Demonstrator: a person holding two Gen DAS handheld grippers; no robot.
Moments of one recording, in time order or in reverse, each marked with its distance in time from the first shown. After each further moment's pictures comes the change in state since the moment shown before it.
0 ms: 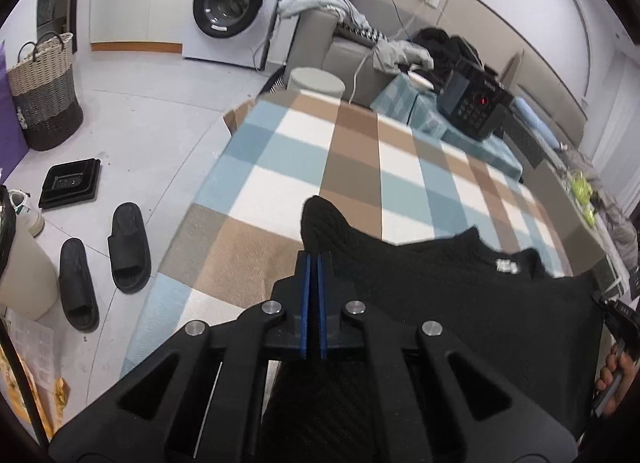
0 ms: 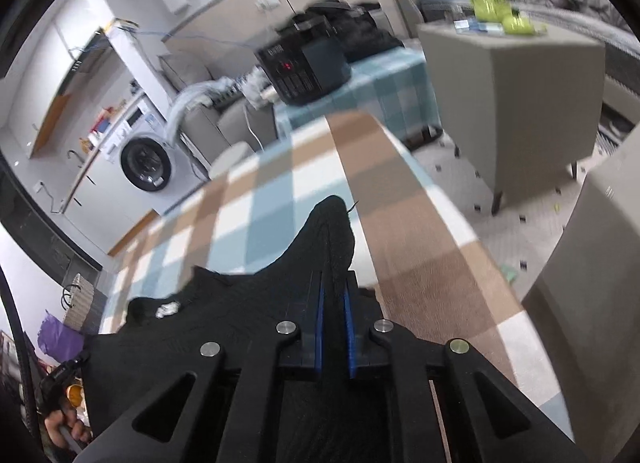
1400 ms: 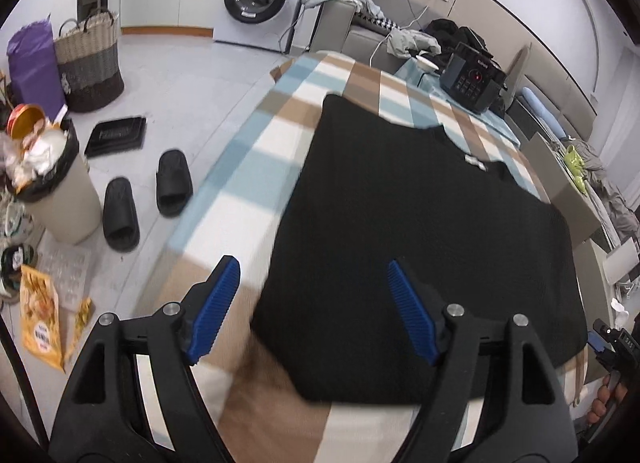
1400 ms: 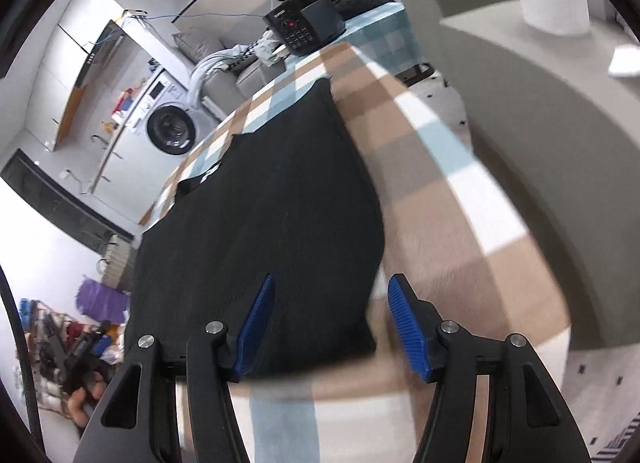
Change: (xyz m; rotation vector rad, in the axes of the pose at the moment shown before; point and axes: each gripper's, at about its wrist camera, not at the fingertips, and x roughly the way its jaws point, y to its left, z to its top) left arm -0.181 0.015 -0.172 -0.035 0.059 0.068; right arm -0.155 -0.055 -0.169 0.080 0.193 0.116
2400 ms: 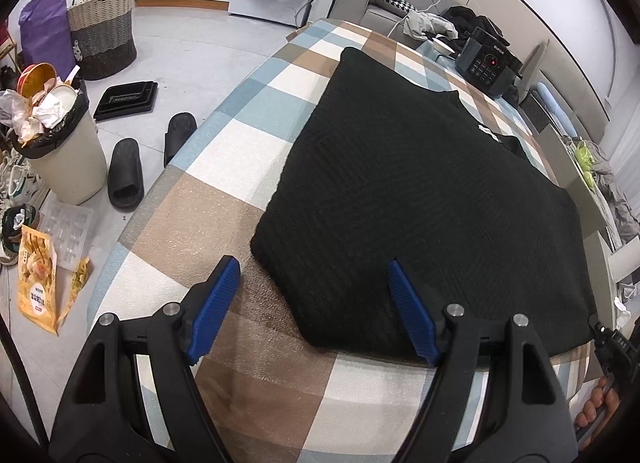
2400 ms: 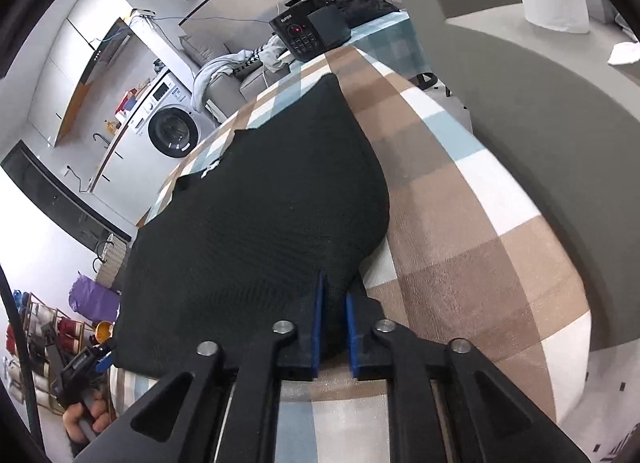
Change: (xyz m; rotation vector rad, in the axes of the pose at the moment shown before) left arm 0.017 0.003 -0.032 -0.047 0.079 0.028; right arm 0.002 0.007 -0.013 -0.035 -0.056 -0.020
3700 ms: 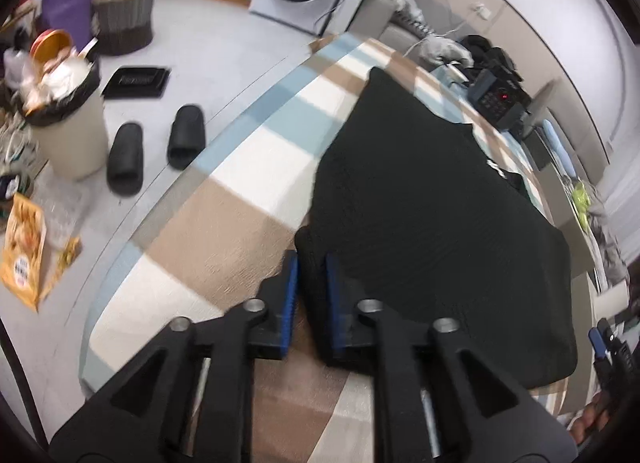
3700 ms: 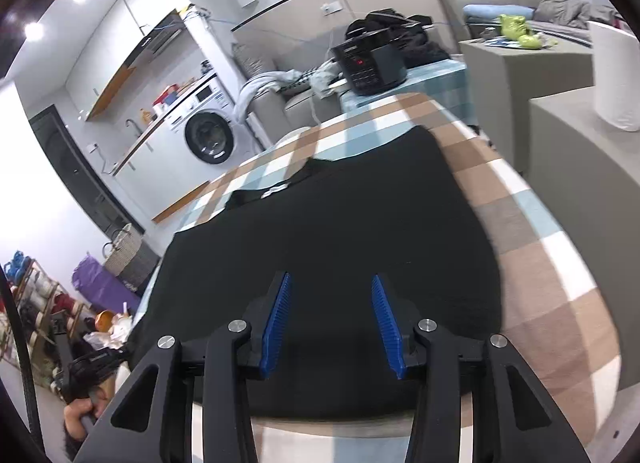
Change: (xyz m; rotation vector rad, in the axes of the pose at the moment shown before) left arm 0.004 0.029 0.010 -0.144 -0.026 -0.029; right arm -0.004 0.093 0.000 -0.172 -0.107 0.061
